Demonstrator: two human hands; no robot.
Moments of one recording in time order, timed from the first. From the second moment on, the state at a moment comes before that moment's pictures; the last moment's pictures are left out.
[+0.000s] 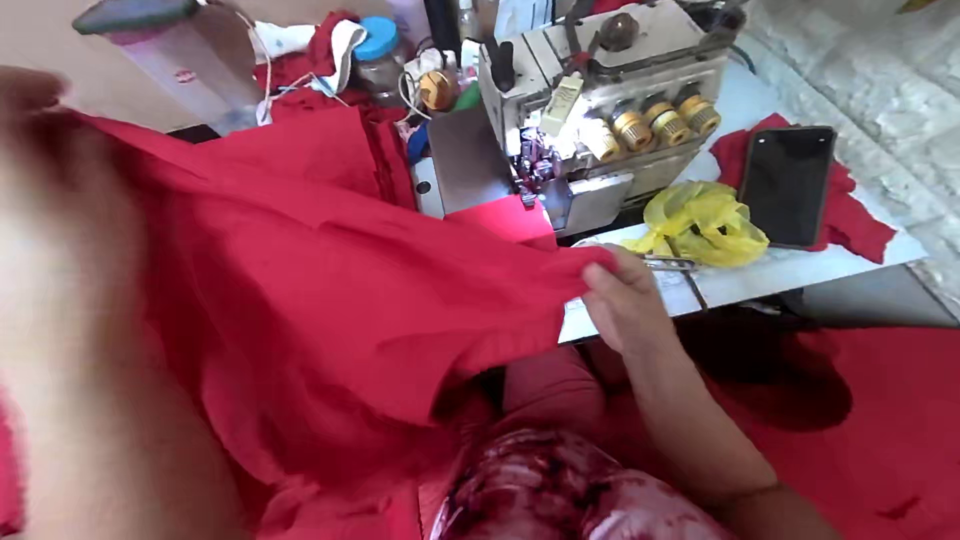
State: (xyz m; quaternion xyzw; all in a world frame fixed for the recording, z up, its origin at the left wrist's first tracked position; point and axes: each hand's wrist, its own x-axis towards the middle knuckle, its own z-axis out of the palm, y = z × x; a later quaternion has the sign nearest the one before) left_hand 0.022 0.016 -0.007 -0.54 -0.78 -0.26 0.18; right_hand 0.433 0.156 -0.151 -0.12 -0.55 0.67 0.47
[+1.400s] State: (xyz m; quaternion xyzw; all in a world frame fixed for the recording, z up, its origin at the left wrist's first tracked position) left_hand 0.205 0.162 -0.109 -0.71 -0.57 -0.40 -0.09; right_hand 0.470 0.118 -0.205 -0.36 -0.58 0.66 0.31
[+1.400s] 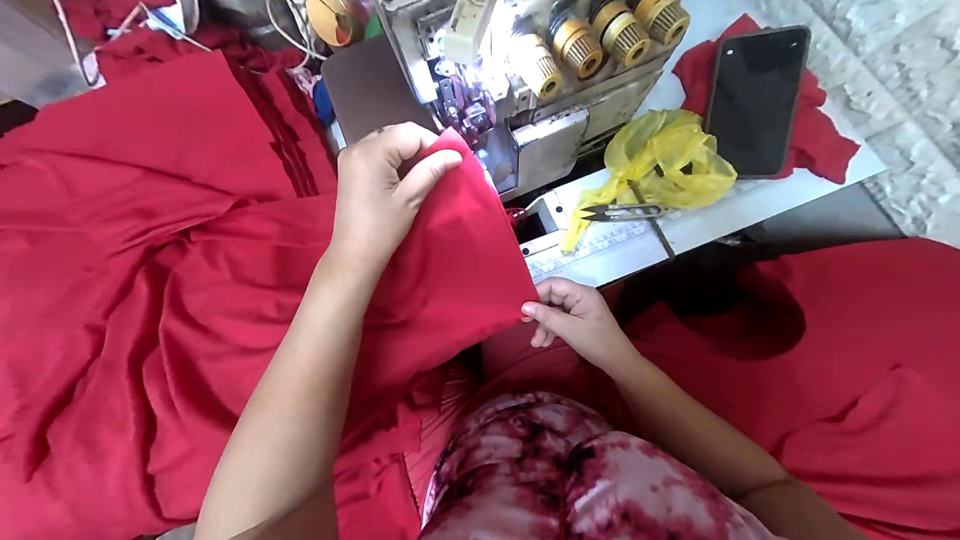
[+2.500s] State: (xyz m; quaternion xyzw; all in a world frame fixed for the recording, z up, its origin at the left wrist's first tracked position) left_hand 0.218 0.168 -0.120 -0.69 -0.65 -0.32 -0.03; right_hand 0.488 0.108 -0.207 -0.16 -0.65 0.64 0.37
